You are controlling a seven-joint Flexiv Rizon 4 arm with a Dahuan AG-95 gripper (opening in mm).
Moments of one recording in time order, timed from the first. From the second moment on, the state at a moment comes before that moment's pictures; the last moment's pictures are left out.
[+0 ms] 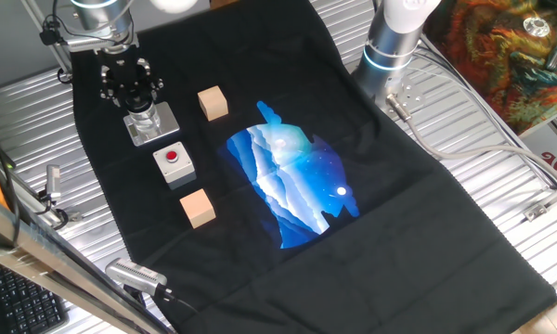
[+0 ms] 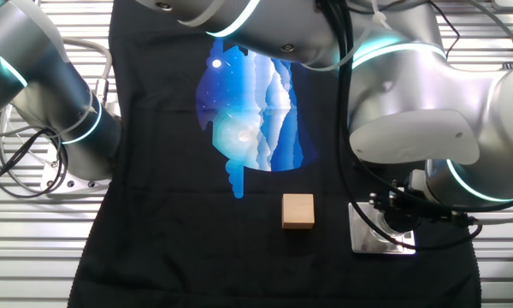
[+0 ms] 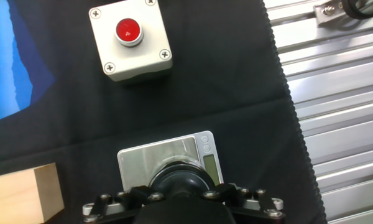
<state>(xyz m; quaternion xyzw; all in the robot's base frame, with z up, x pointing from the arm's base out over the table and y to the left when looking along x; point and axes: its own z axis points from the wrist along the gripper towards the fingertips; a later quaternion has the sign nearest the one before) 0.628 -0.177 0.119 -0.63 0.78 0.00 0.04</state>
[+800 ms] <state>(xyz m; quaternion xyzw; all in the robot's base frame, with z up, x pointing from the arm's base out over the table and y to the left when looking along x) 0.628 -0.177 0.120 -0.62 0.78 0.00 0.04</state>
